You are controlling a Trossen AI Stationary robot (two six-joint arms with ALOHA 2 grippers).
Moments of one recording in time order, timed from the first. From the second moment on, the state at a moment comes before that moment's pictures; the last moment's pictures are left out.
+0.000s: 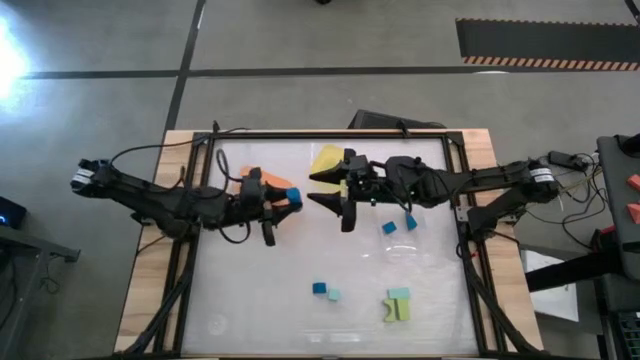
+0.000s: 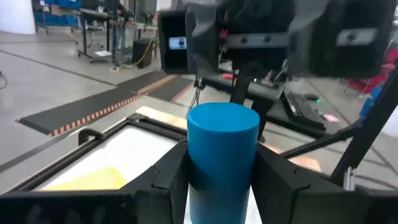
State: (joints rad) left arm -0.28 1.08 0.91 0.15 -0.56 -0.25; right arm 0.07 1.50 1.32 0.23 0.09 0.24
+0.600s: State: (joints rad) left arm -0.26 1.15 0.97 0.15 -0.56 -0.20; right arm 0.07 1.60 1.37 0.21 0.07 0.24
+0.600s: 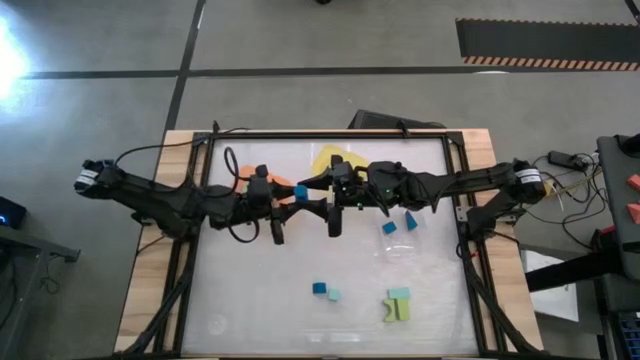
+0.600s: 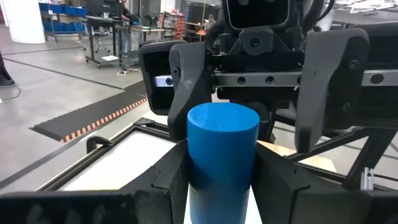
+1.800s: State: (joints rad) left arm -0.26 1.14 0.96 0.15 -0.56 -0.20; right arm 0.06 1.60 1.37 0.17 0.08 0.24
